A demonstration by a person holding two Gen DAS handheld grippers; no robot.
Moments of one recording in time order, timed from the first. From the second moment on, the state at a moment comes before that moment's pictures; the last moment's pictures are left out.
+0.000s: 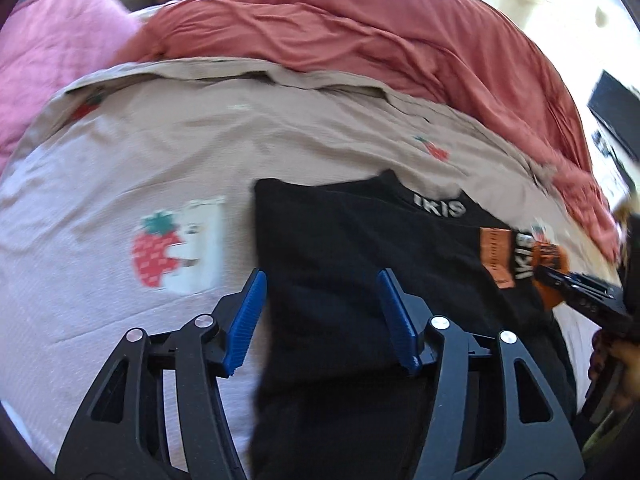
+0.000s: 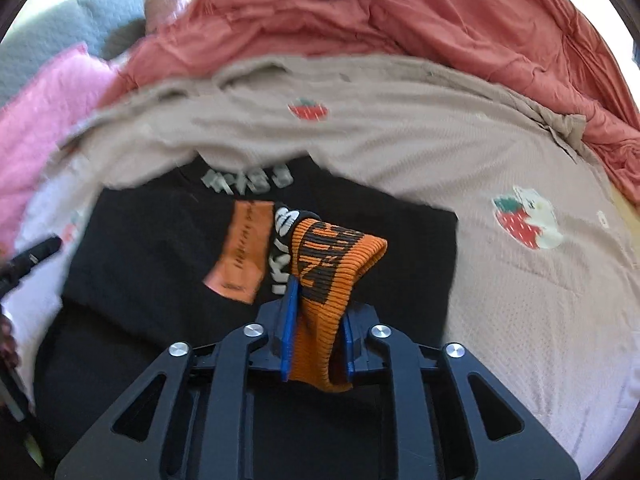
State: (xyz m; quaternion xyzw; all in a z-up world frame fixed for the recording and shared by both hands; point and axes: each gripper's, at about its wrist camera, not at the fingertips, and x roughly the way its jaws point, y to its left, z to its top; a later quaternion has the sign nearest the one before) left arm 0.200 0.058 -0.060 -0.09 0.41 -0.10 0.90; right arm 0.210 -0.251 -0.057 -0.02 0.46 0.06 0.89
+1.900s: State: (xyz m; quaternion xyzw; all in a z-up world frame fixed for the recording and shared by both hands) left arm 0.205 0.026 -0.094 -0.03 0.48 -0.11 0.87; right arm 0.195 -0.236 -0.087 -0.01 0.48 0.06 0.88
